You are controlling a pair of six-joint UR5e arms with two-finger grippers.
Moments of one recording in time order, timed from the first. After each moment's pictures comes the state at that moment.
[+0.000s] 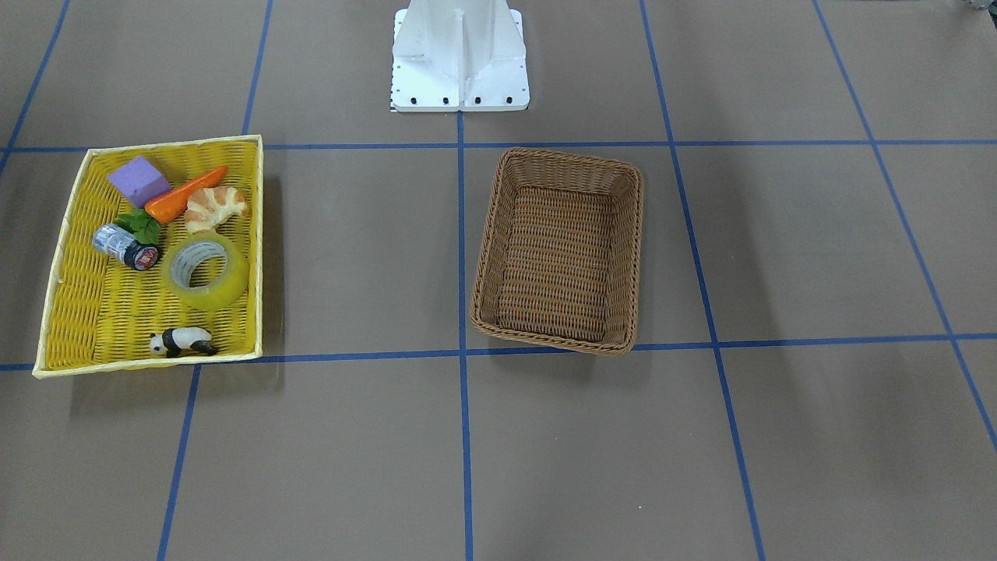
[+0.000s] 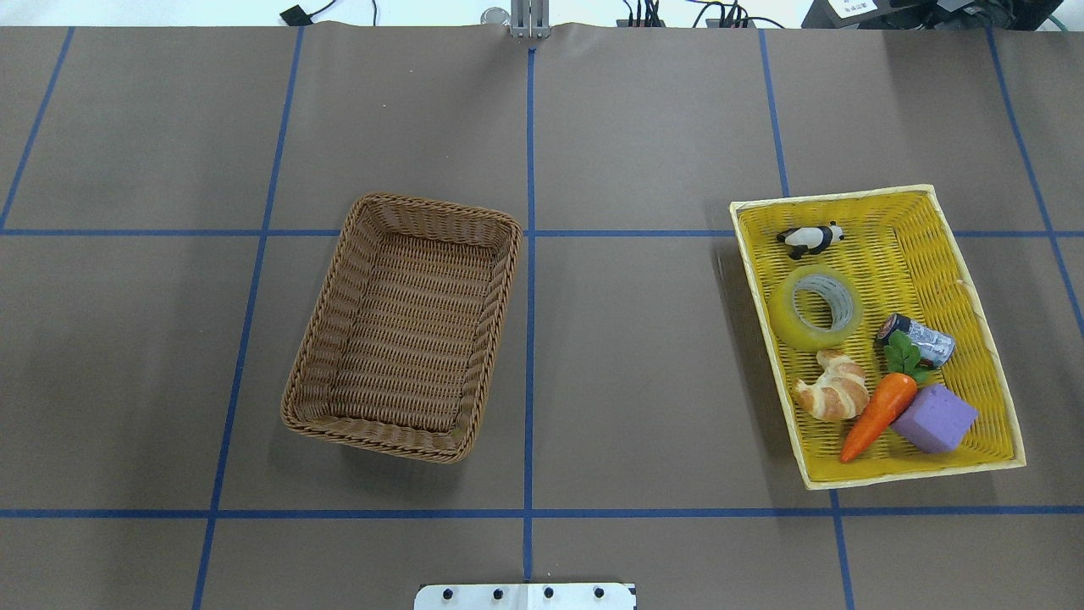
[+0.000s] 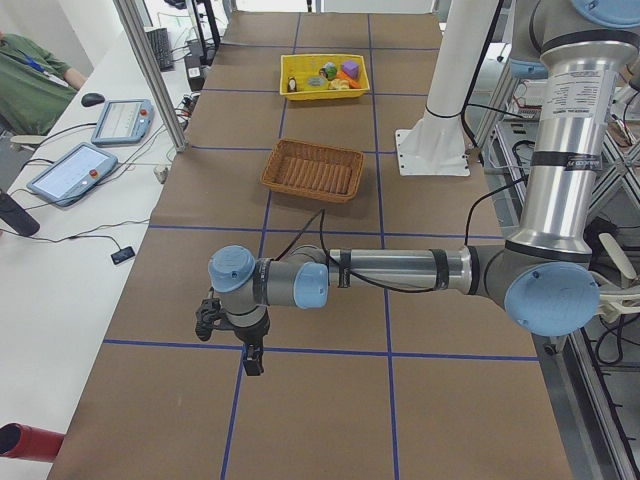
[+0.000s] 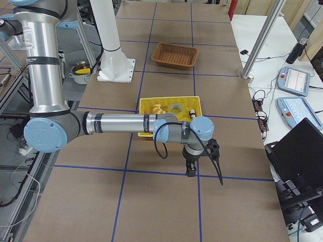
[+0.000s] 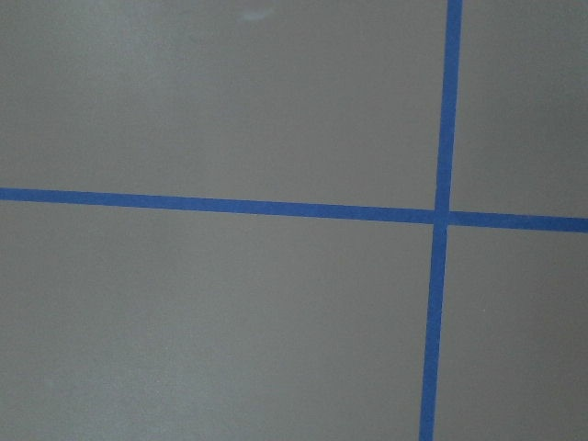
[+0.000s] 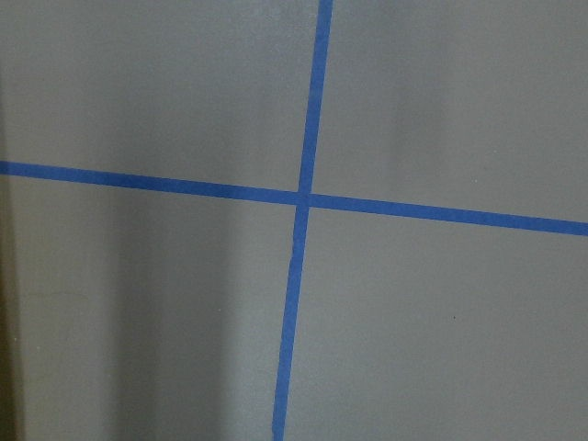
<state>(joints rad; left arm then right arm) -1.52 -1.66 -1.46 -1.61 -2.23 -0.10 1.54 -1.50 1.55 -1.65 2.32 -0.10</state>
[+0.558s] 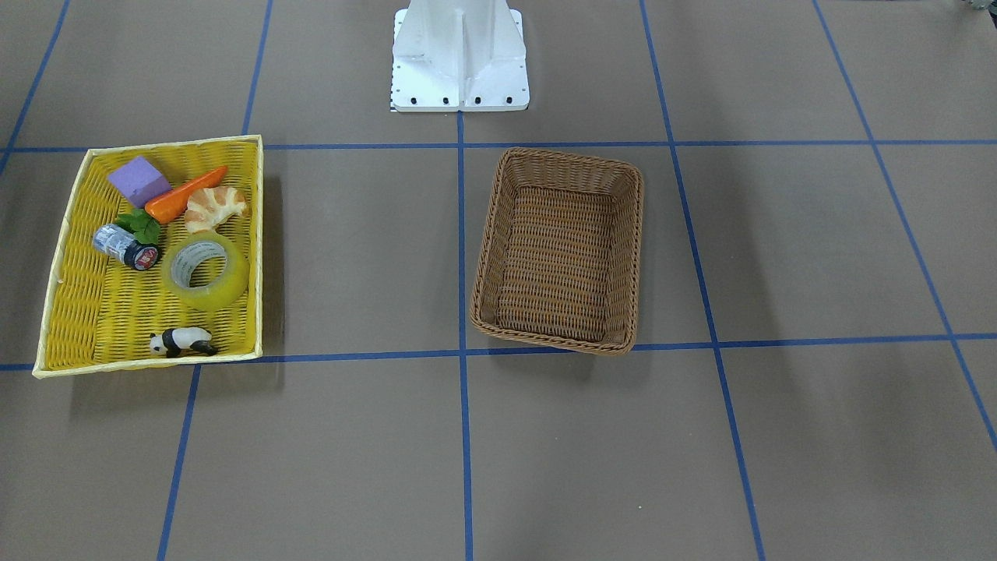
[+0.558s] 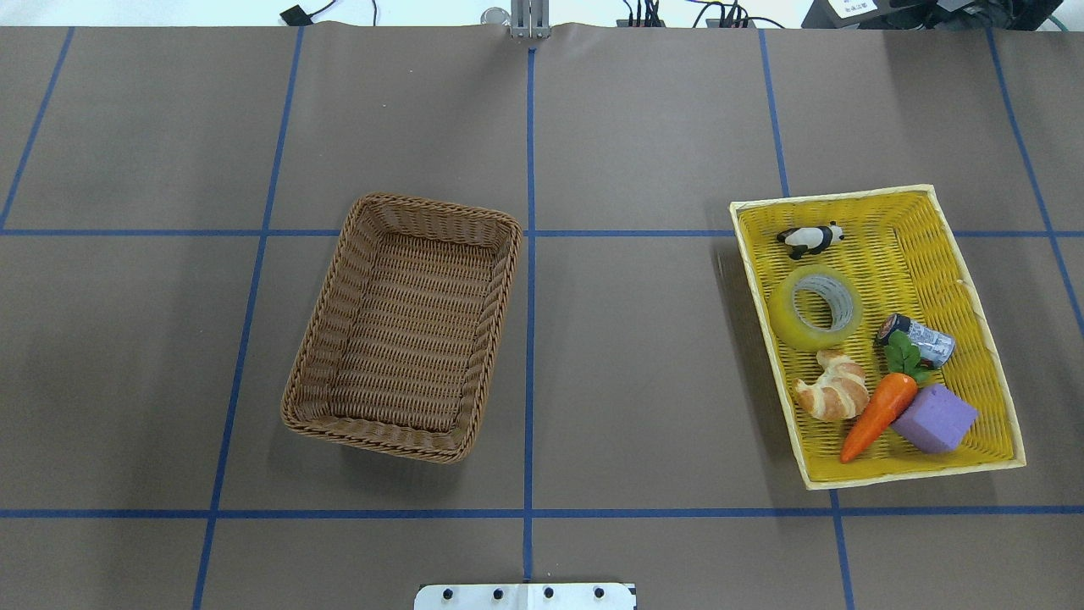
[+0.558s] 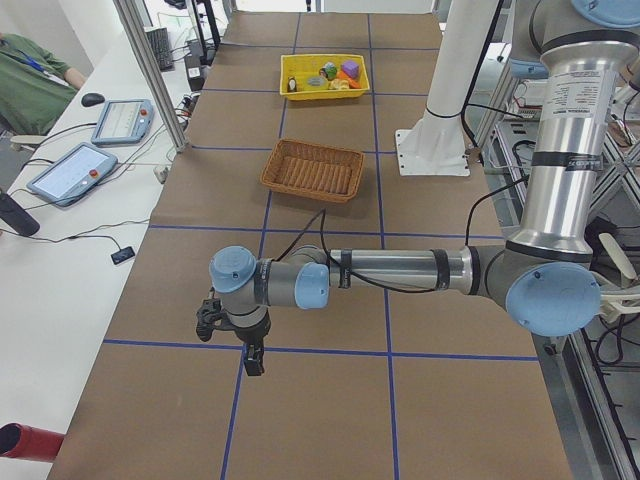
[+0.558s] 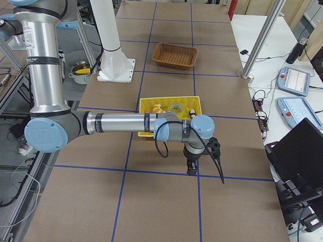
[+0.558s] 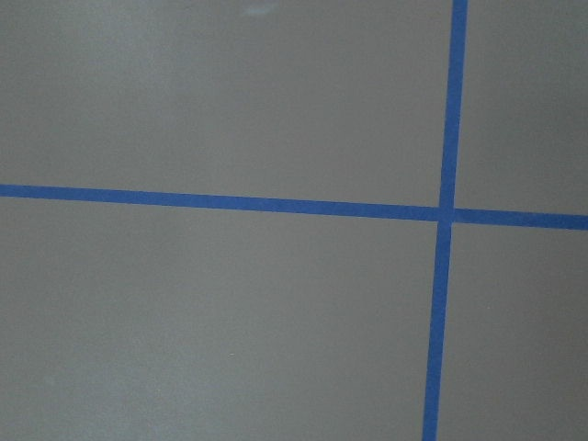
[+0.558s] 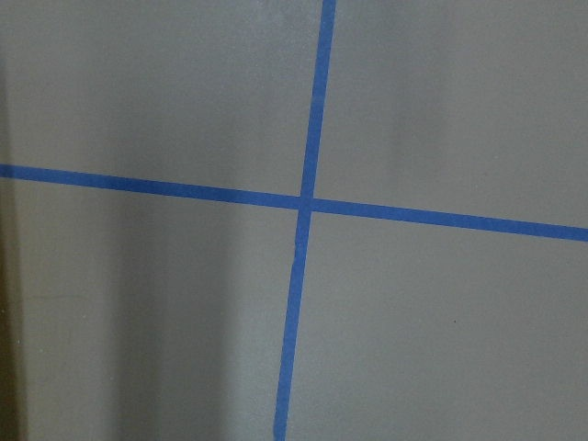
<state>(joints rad) -1.52 -1.65 -1.46 -1.61 -2.23 -0.10 1.54 -1.50 1.55 -1.65 2.32 -0.10</state>
